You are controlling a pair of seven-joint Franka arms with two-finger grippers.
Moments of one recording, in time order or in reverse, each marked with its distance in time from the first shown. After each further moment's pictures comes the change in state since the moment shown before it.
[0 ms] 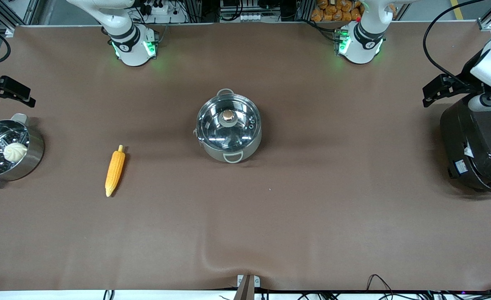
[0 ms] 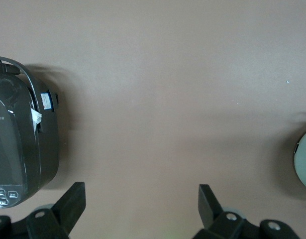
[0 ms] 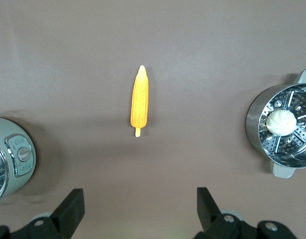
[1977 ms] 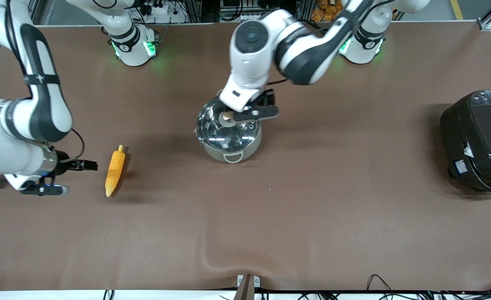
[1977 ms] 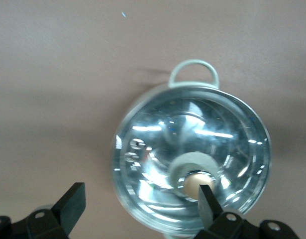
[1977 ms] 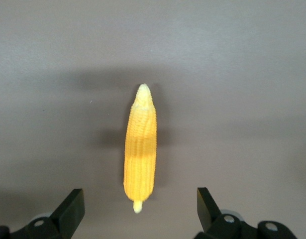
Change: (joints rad) left arm -0.737 0.535 -0.061 0.175 -0.001 0.347 -0.980; right arm 0.037 0.455 0.015 -0.150 0.000 0.481 0.044
